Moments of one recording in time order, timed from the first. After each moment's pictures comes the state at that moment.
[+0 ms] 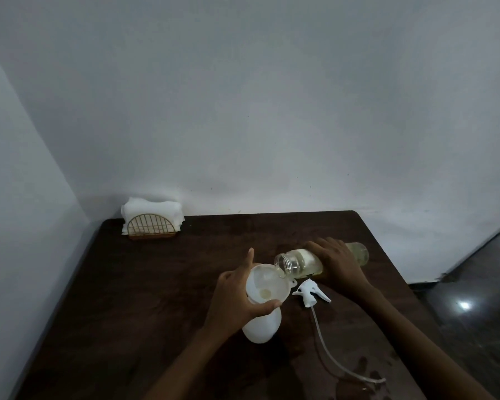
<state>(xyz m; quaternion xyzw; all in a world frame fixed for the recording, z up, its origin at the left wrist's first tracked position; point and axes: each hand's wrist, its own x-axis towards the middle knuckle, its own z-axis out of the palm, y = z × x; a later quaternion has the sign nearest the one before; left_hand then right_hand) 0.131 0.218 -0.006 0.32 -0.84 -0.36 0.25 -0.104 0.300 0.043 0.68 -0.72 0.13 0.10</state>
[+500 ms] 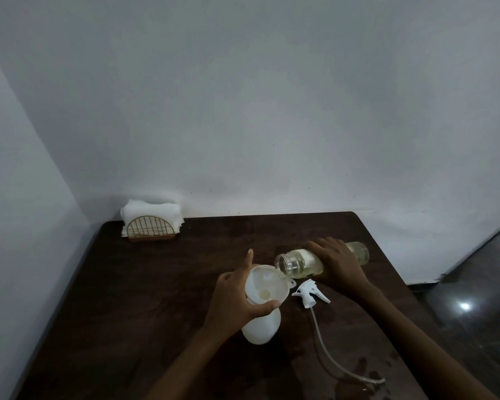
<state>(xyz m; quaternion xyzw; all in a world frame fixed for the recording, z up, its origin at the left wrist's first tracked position) 0.131 0.220 -0.001 0.33 -0.84 -0.35 0.24 -0.100 0.303 0.053 0.68 -0.71 0.13 0.11</state>
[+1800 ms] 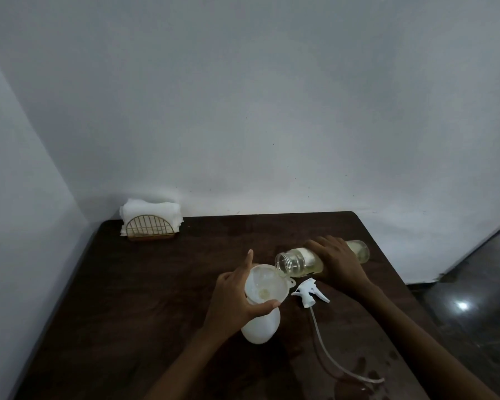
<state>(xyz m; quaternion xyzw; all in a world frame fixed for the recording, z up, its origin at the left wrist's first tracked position) 0.131 0.220 -0.002 0.33 -0.84 -0.35 0.26 -0.105 0.300 0.051 0.68 -0.71 0.13 0.11</state>
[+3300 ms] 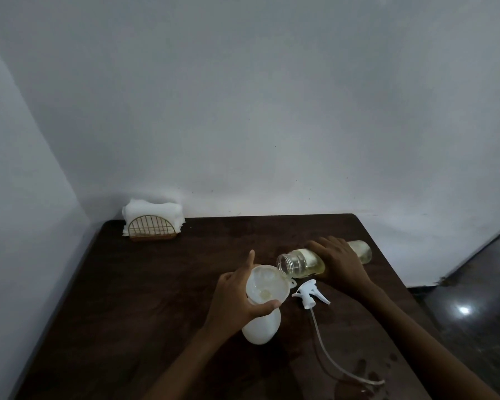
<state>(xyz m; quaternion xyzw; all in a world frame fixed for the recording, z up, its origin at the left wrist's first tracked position) 0.133 0.220 -0.001 0.32 -0.84 -0.35 0.27 -0.101 0.303 0.058 0.68 -0.72 0.12 0.11</state>
